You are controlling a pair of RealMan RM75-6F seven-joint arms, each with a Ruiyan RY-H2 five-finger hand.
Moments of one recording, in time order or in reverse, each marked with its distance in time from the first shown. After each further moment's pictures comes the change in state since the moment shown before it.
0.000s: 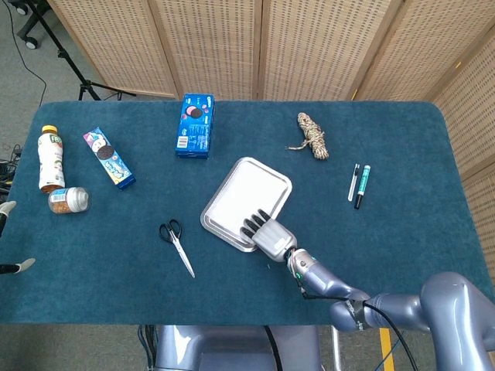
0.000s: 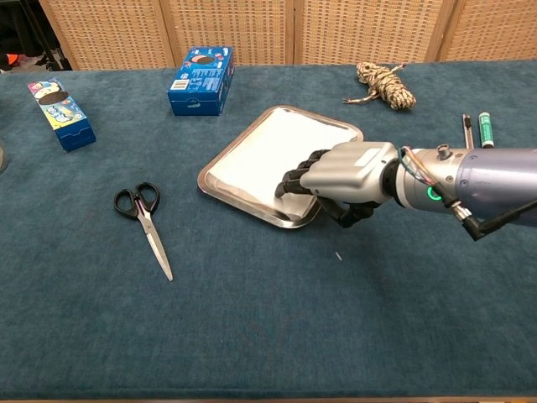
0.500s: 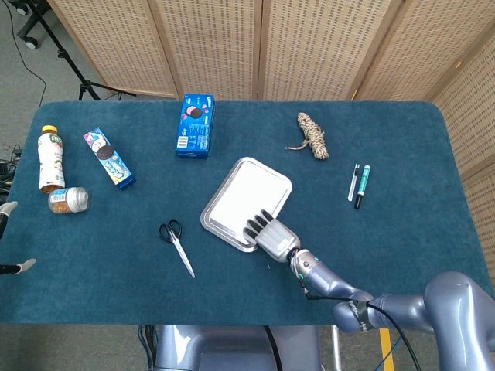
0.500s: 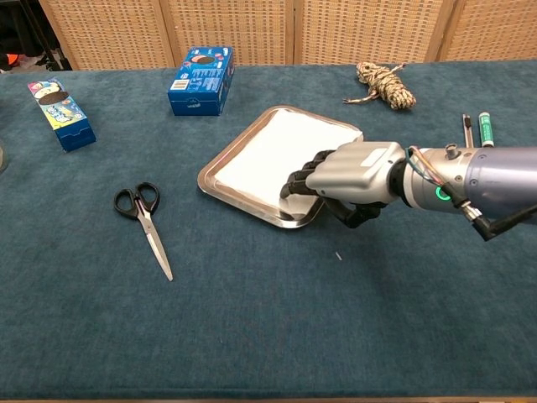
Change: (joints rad) left arm 0.001 -0.001 0.002 -0.007 0.002 0.005 0.009; right arm -0.004 0.019 -0.008 -0.017 -0.011 0.002 0.002
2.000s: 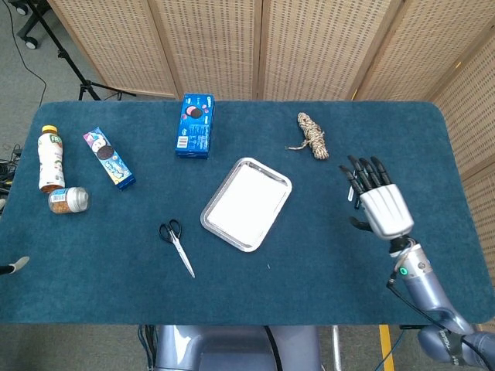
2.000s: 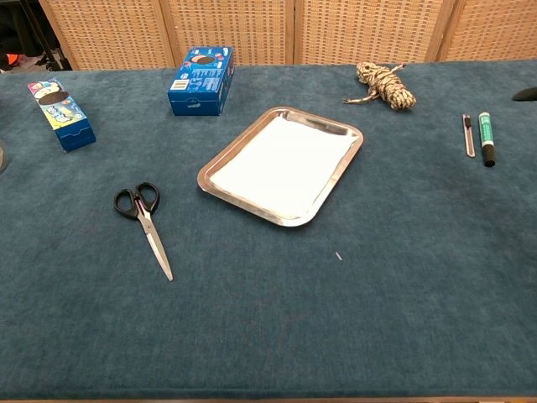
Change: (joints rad) left arm 0.049 -0.056 -0.007 0.031 0.045 0.153 0.039; right arm -0.458 0.342 0.042 -0.002 -0.425 0.622 0.549
